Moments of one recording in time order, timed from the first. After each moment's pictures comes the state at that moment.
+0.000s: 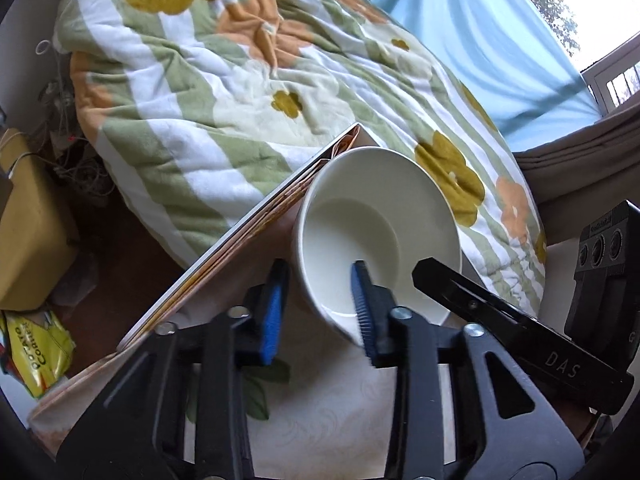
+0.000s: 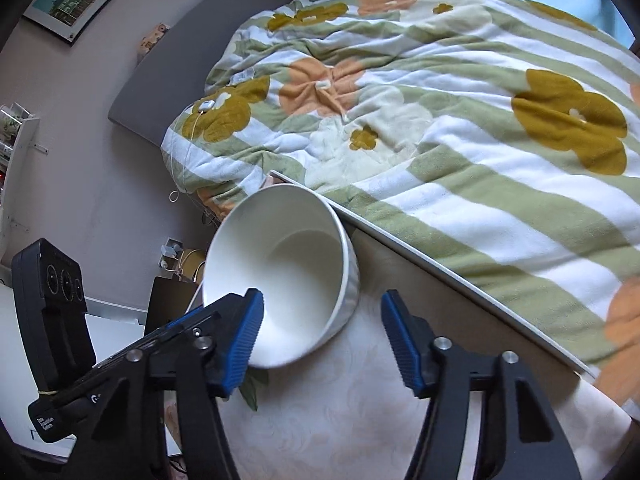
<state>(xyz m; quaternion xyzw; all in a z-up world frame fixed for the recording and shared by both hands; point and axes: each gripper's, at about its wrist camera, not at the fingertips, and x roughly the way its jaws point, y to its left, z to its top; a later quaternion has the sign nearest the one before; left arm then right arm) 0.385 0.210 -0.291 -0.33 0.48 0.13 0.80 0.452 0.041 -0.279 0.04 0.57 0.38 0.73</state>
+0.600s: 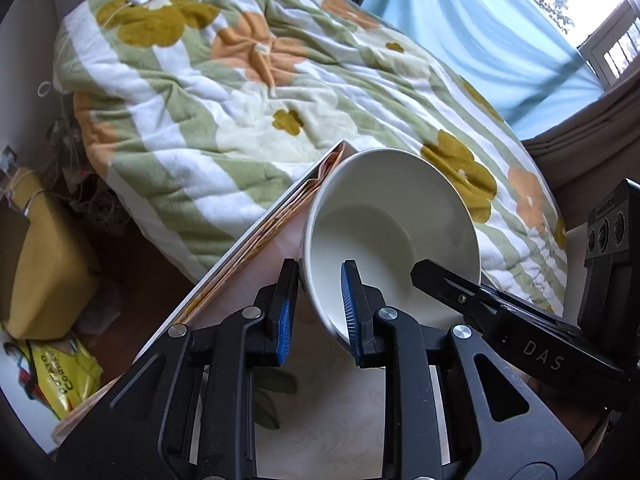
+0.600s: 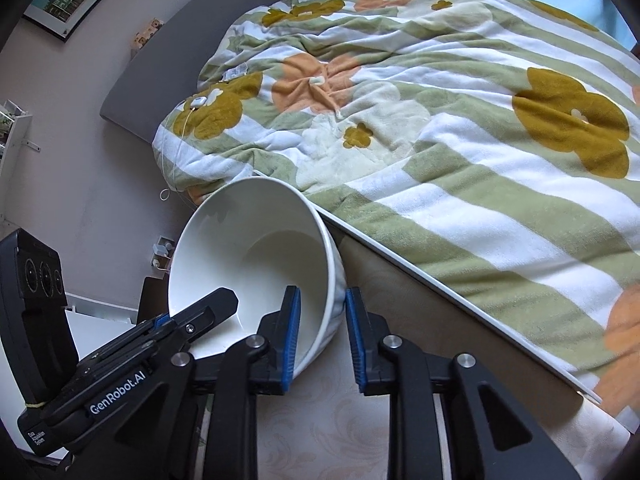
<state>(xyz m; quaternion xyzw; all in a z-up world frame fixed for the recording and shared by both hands) 0.388 0.198 -0.268 -0.27 0.48 0.14 0.82 0.457 0.040 -0.277 0.03 0.56 0.37 0.74</state>
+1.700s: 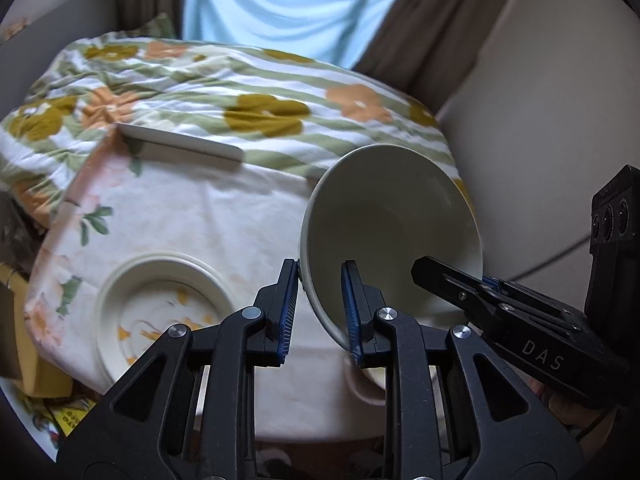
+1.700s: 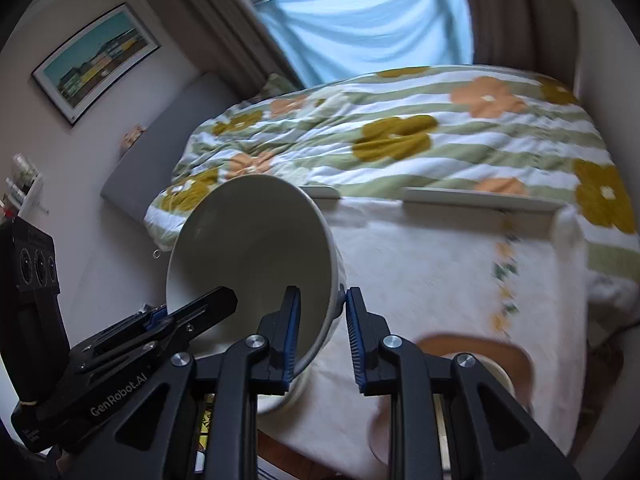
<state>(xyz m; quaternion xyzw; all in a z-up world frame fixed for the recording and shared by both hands) 0.181 -0.113 -0.118 -0.12 0.45 -0.10 0.88 0.182 -0.264 -0.141 0.12 0.46 0.21 0.86</state>
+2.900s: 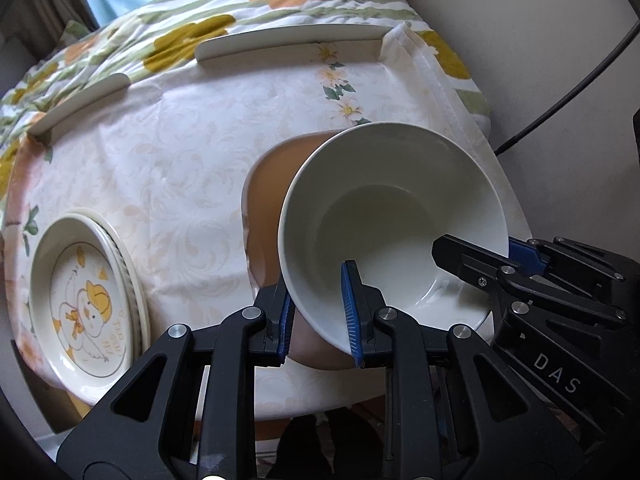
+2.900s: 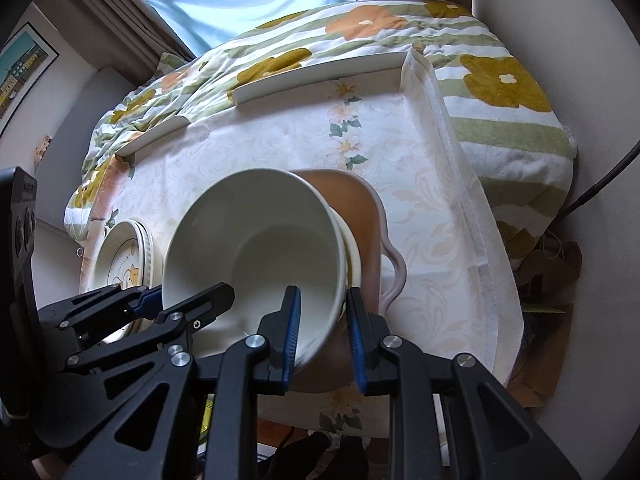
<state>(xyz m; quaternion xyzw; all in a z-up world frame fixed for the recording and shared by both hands) 0.175 -0.241 -0.229 0.06 0.57 -0.15 0.80 0.130 -0.352 -0.244 0.13 0.54 0.07 0.83</state>
